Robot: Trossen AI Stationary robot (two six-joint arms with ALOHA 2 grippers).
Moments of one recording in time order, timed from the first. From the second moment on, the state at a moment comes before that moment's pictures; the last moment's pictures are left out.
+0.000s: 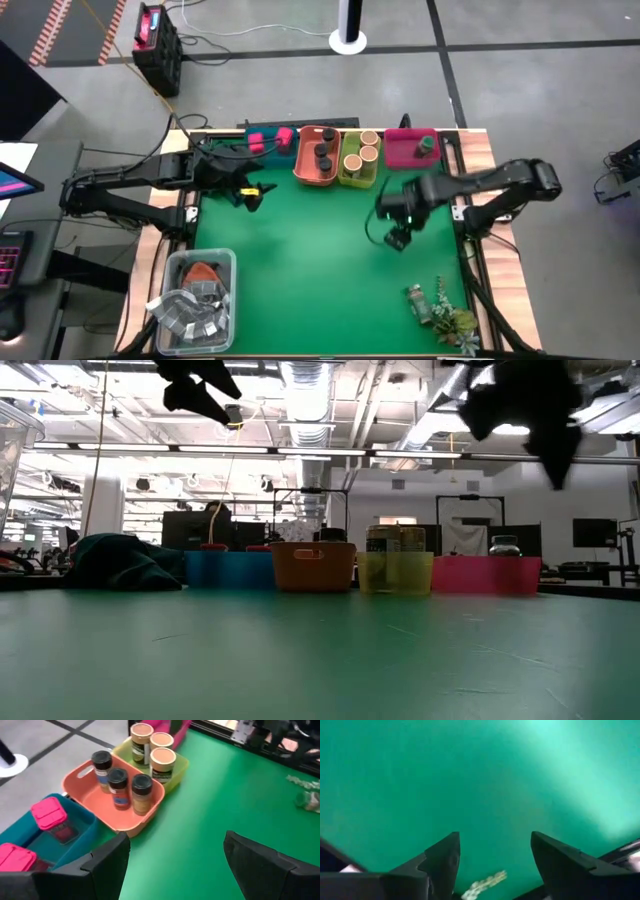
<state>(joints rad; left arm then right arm) 0.10 1.02 1.11 -0.66 -0.29 -0.30 0.08 1.40 1.17 -1.29 -0.14 0.82</state>
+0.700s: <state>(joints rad) 0.10 1.02 1.11 -0.62 -0.20 -0.17 0.53 1.48 1.06 -1.12 -0.18 1.56</state>
